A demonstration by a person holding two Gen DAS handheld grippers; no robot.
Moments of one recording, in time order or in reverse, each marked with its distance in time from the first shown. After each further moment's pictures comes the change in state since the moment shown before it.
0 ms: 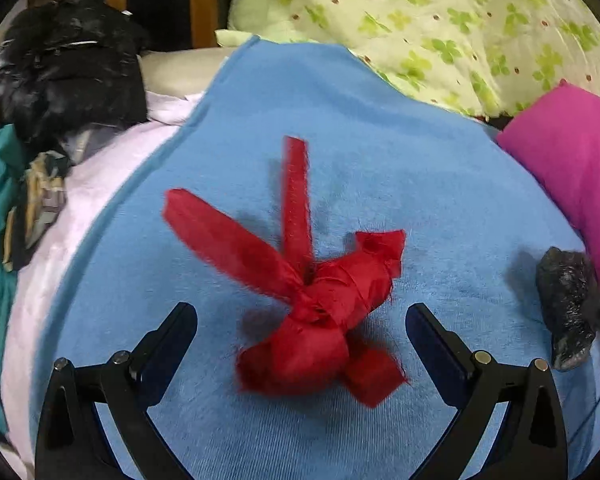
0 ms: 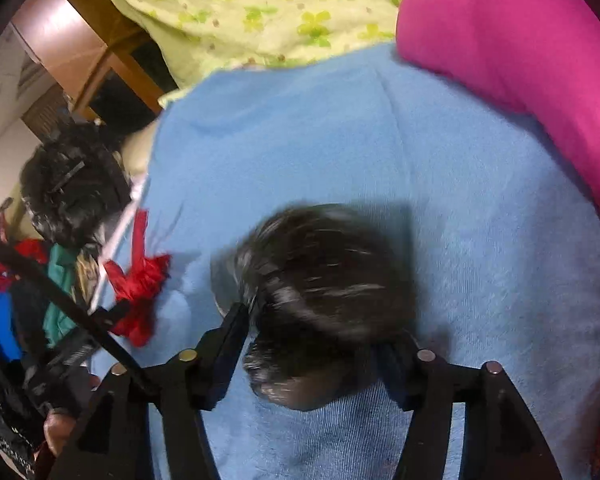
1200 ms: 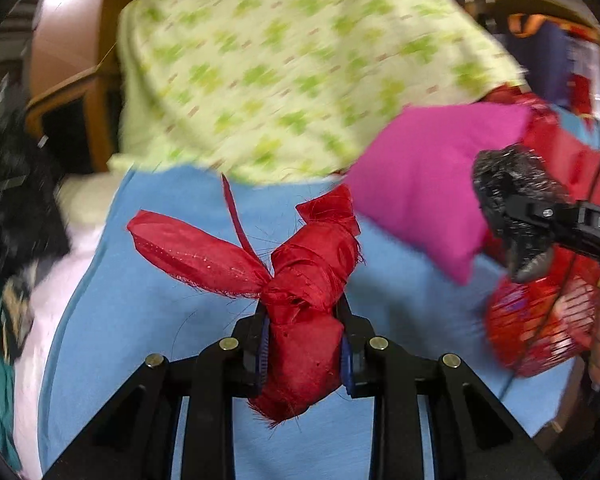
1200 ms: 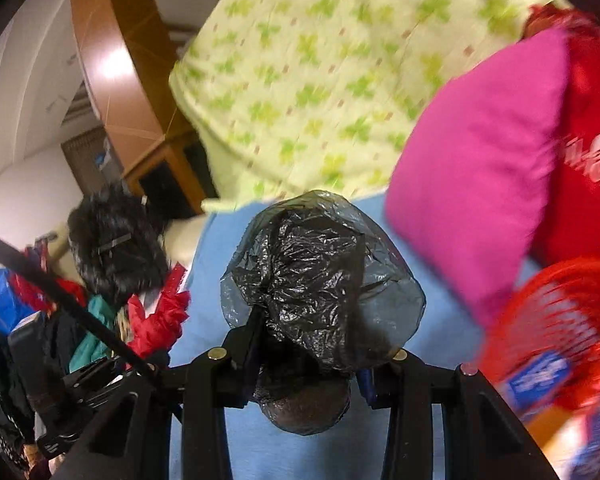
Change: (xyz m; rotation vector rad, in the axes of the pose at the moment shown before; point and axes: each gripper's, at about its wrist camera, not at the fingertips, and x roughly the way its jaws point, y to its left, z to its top) left arm -0.172 -0.151 -0.013 0.274 -0.302 -0.273; right arm -0.198 -0.005 0.011 -0.104 -0.404 0.015
